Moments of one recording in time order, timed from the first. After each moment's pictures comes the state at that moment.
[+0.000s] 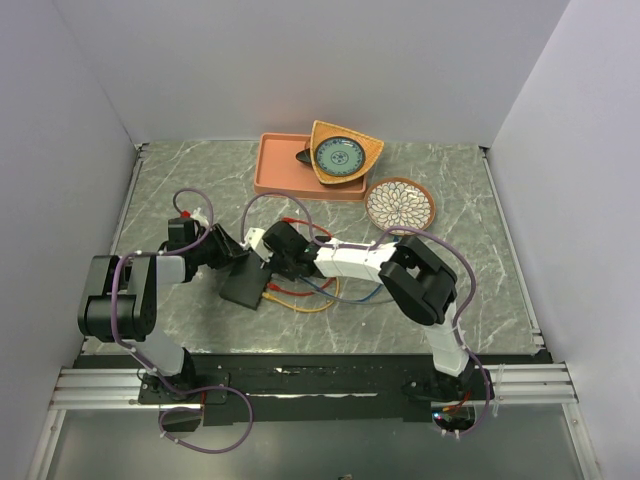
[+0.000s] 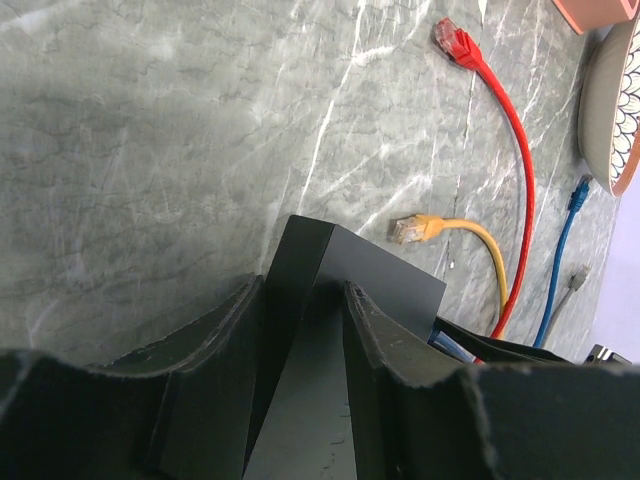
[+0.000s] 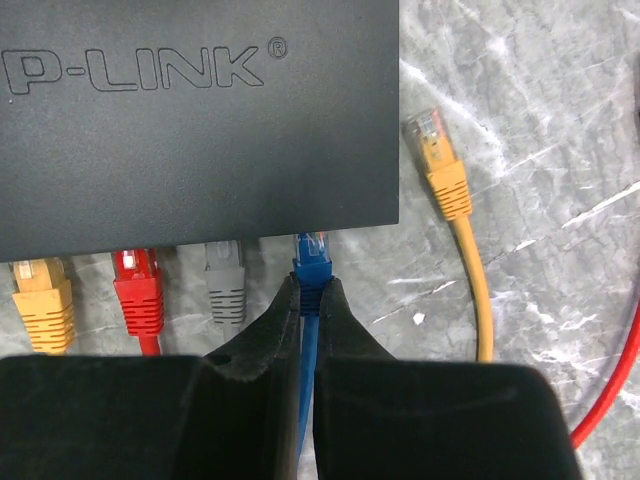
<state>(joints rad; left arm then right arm) 0.01 1.62 0.58 0.32 0.53 -0.60 0.96 2.05 1.39 -0.23 0.06 -0.28</state>
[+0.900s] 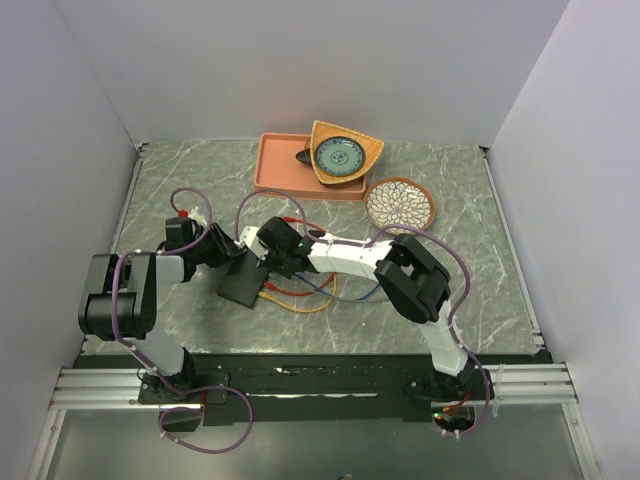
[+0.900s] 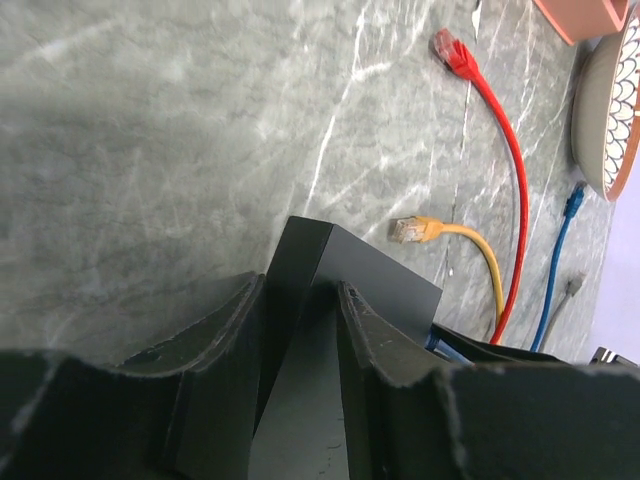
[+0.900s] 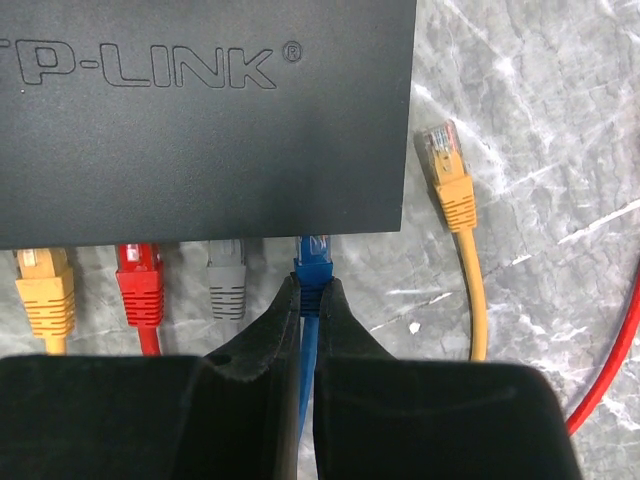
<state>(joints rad) 0.02 1.63 0.58 0.35 0.55 -0.60 0.96 2.09 1.49 -0.33 0.05 -0.29</state>
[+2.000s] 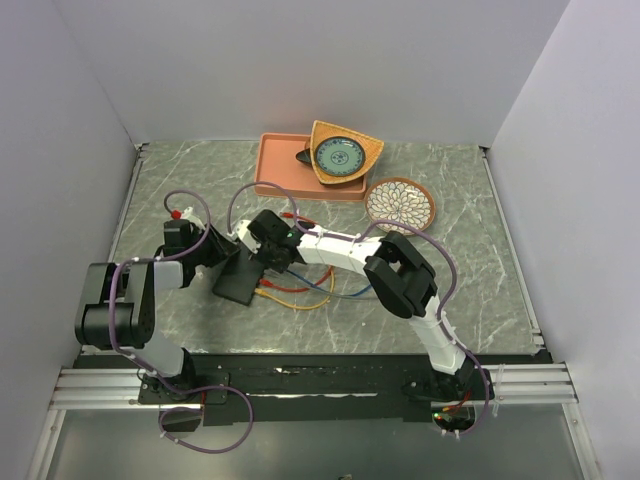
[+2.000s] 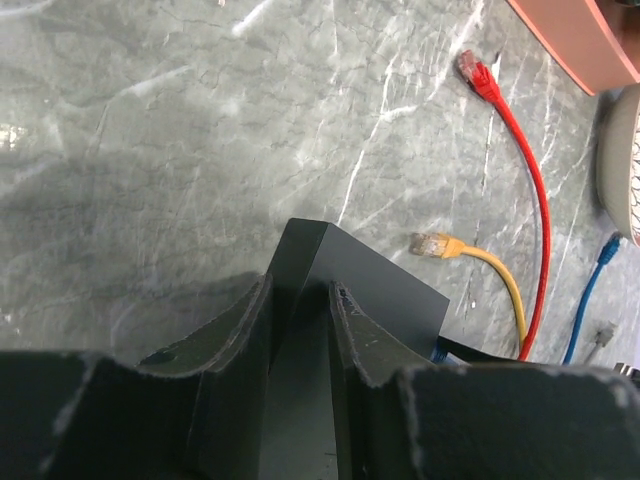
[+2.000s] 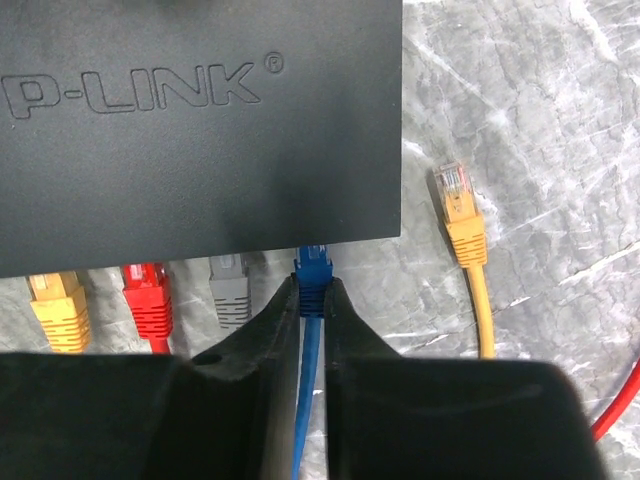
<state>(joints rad) 0.02 1.57 0.54 0.40 0.43 -0.60 0.95 2.21 1.70 -0.47 0.03 -0.25</state>
